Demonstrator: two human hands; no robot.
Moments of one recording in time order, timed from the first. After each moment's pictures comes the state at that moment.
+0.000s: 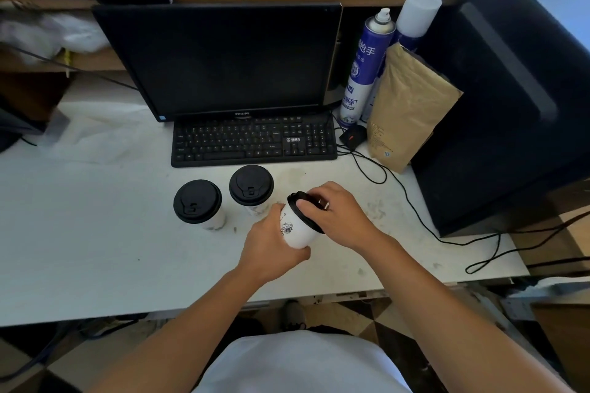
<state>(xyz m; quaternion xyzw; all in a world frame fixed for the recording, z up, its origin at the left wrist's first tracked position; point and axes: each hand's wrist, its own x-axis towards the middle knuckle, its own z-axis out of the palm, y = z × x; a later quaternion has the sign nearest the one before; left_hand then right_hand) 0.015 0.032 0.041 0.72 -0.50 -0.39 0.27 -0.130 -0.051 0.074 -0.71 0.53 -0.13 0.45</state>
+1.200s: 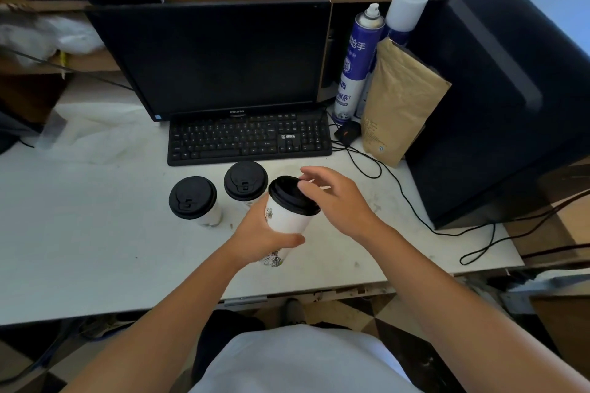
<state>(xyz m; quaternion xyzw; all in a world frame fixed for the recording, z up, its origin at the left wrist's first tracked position) 0.028 0.024 0.061 0.63 -0.48 -0.52 0.32 -0.139 -0.046 0.094 -0.65 0.50 -0.24 0.52</state>
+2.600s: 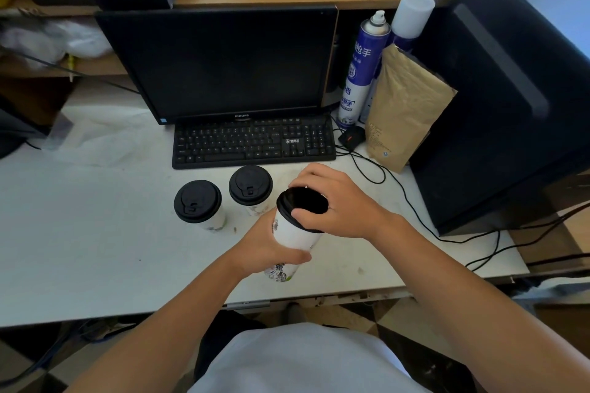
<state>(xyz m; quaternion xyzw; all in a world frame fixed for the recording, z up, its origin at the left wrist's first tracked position) 0.030 0.032 0.065 0.57 -0.48 -0.59 0.32 -0.136 -0.057 0.115 -0.86 0.33 -0.17 0.35</state>
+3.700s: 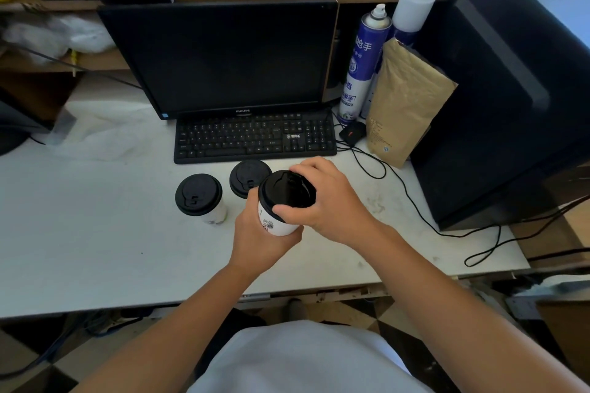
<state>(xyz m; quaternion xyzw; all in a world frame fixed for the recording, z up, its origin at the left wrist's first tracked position) 0.018 0.046 0.049 0.68 -0.47 -0.32 0.46 -0.119 -0.027 0.126 -0.79 0.43 -0.21 0.37</state>
